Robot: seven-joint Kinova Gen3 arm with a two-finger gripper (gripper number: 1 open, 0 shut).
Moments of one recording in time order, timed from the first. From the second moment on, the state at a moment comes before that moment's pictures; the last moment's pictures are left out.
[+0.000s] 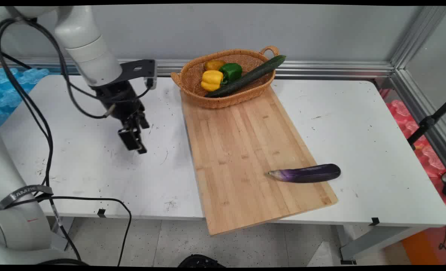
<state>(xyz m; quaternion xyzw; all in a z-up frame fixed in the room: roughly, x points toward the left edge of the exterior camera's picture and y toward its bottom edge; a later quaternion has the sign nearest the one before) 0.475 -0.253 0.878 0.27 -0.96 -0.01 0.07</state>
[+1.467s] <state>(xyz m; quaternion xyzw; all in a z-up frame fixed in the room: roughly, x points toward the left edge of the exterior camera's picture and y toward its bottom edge) 0.389 -0.488 0.882 0.27 -0.92 0.18 0.21</state>
